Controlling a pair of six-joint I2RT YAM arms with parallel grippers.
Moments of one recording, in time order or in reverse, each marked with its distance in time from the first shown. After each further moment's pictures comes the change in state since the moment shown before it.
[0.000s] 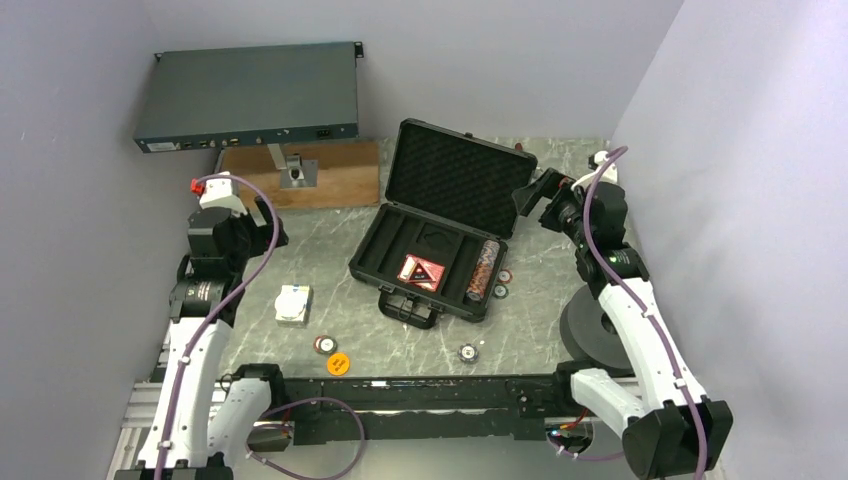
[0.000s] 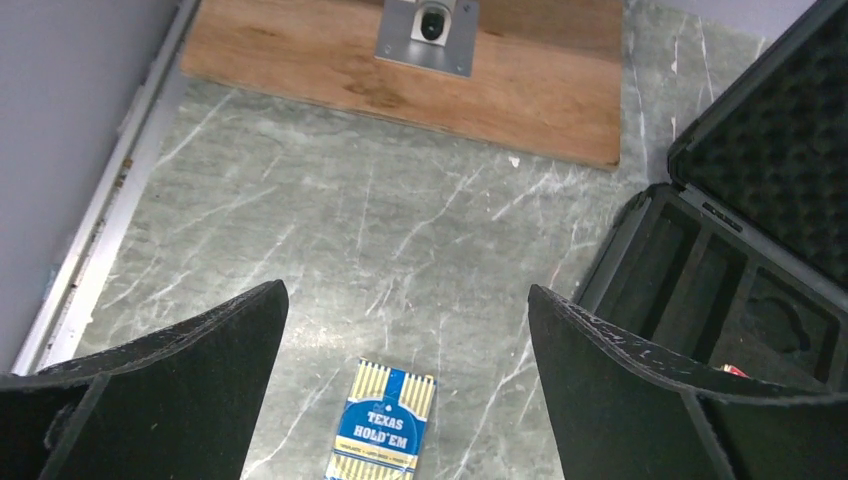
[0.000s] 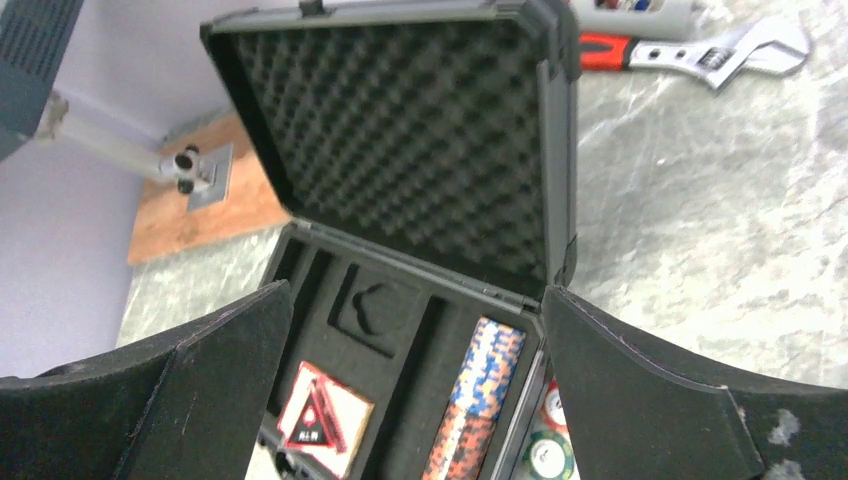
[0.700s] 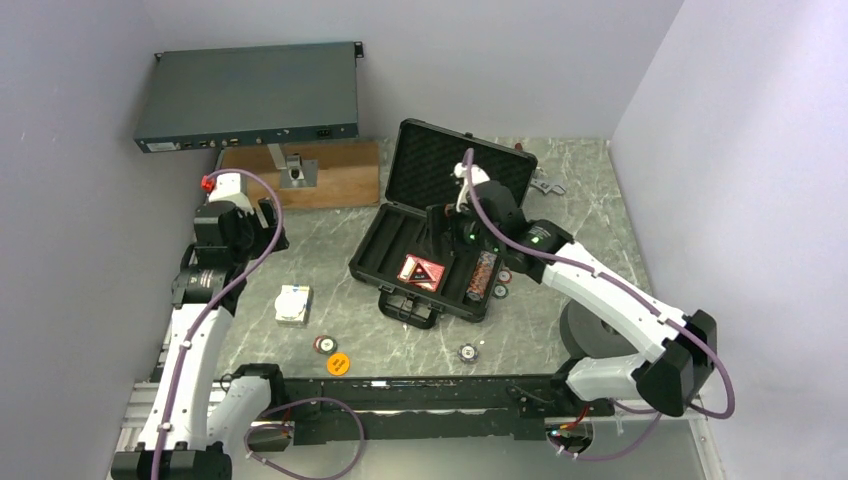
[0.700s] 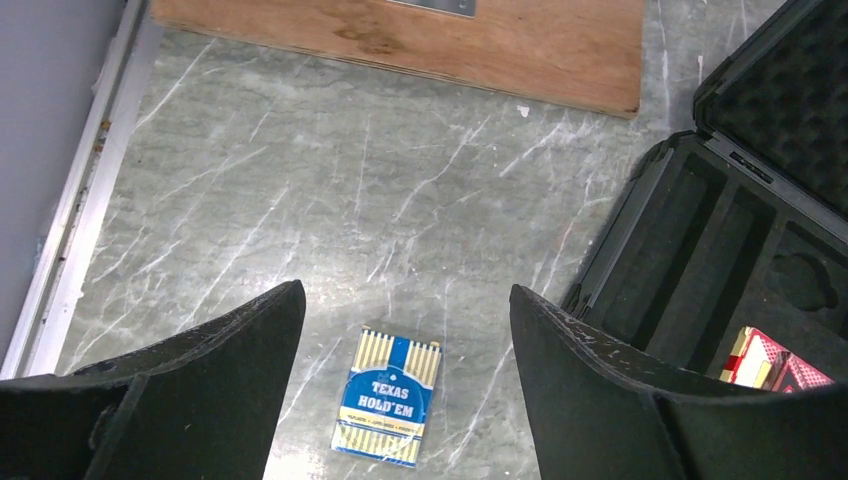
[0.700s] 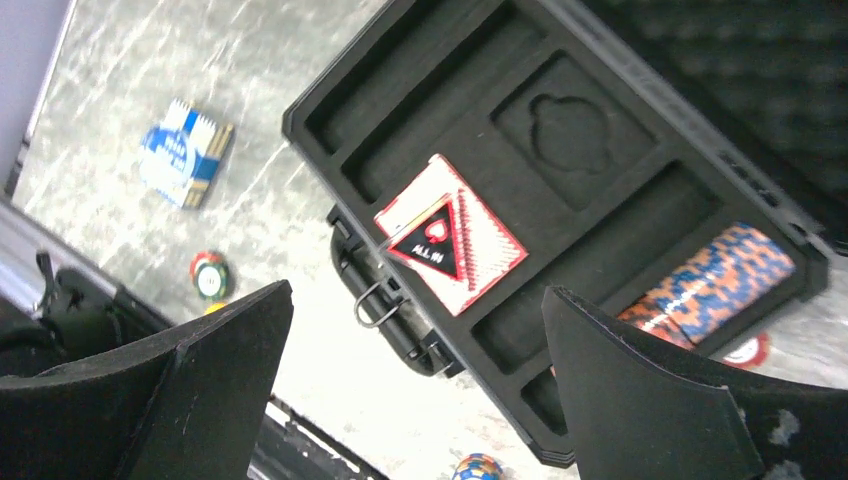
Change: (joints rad) left arm 0.000 0.085 0.026 -0.071 0.054 0.020; right arm 0.623 0.293 0.291 -0.329 0.159 -0.098
